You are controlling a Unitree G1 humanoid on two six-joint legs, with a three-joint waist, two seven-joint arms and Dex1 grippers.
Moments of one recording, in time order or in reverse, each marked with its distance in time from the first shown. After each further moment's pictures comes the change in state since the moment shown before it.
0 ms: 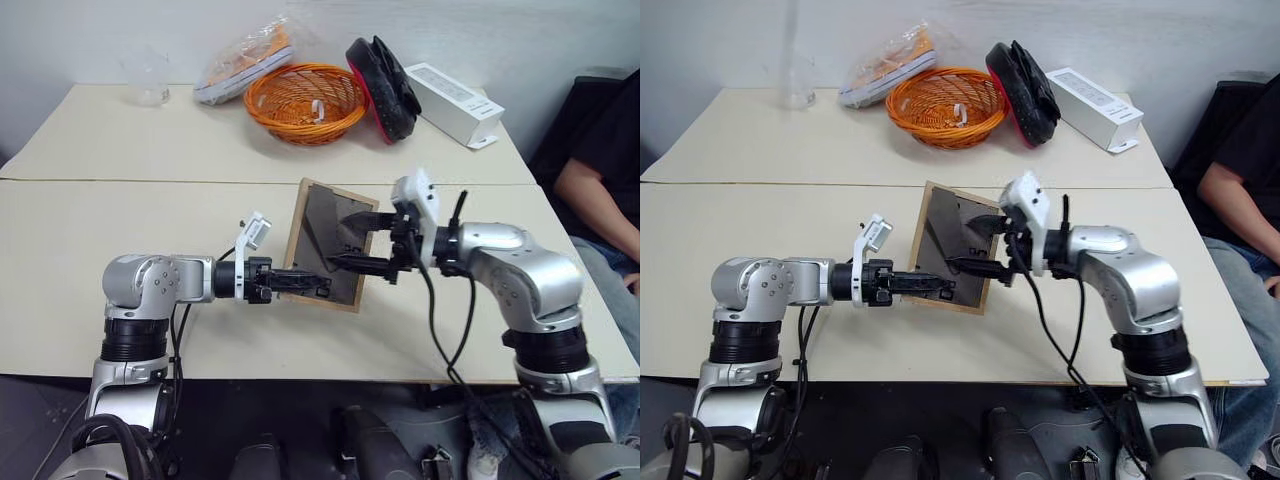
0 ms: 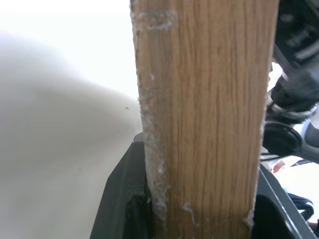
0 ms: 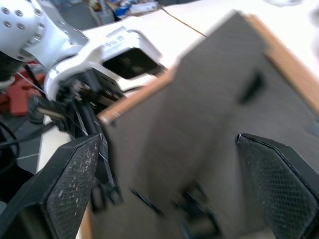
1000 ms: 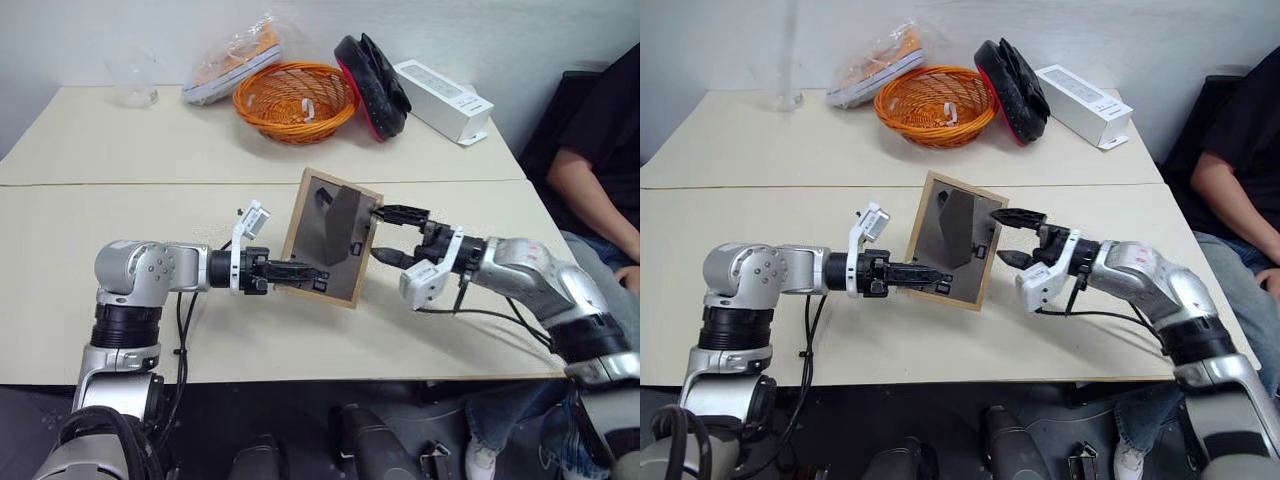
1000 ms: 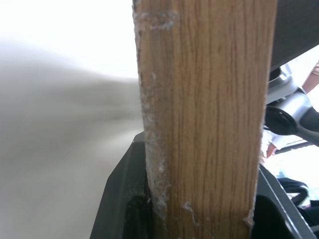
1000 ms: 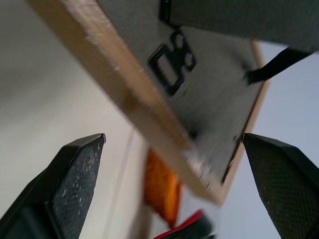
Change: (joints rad) left arm -0.071 0.063 -0.047 0.050 -0.075 0.000 -0.033; right arm -0.055 -0.256 0.176 0.611 -1.271 -1.821 -0.821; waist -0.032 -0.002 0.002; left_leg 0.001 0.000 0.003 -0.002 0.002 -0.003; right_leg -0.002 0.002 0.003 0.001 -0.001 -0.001
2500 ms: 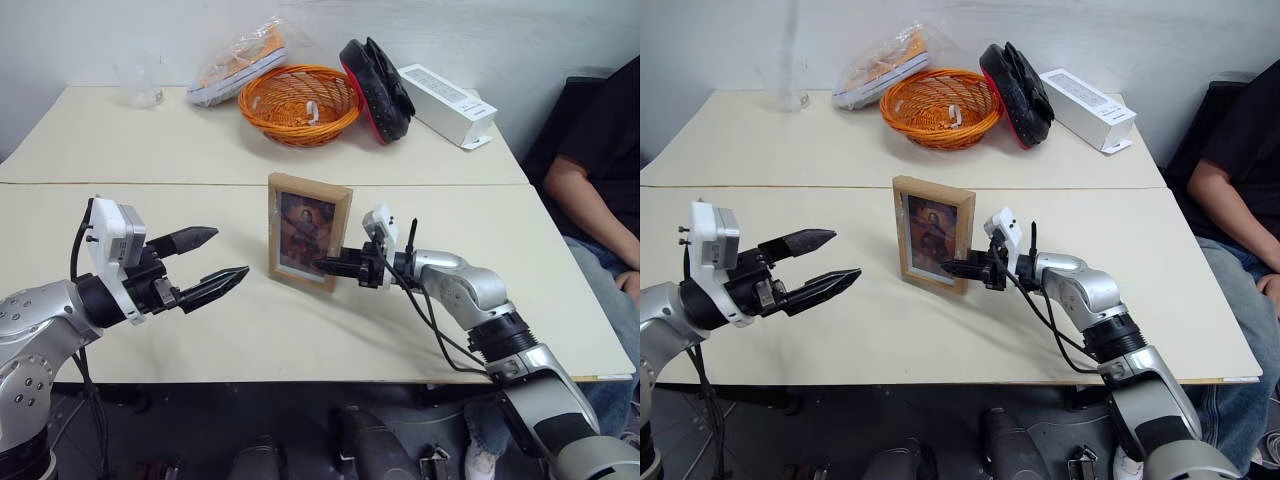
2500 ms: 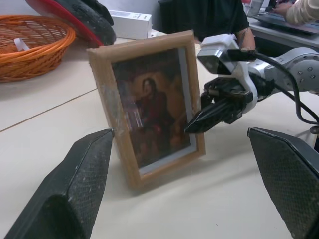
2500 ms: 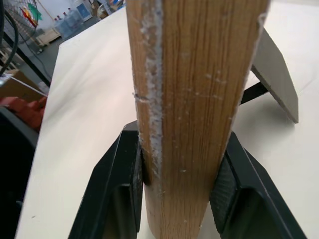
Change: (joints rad) left arm 0.591 0.235 0.437 -0.666 -0.050 -0.562 0.119; right arm 0.023 0.295 0.036 -0.091 1.470 1.545 0.769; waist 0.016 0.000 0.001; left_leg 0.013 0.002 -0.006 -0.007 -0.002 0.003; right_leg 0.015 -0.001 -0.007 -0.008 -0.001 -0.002
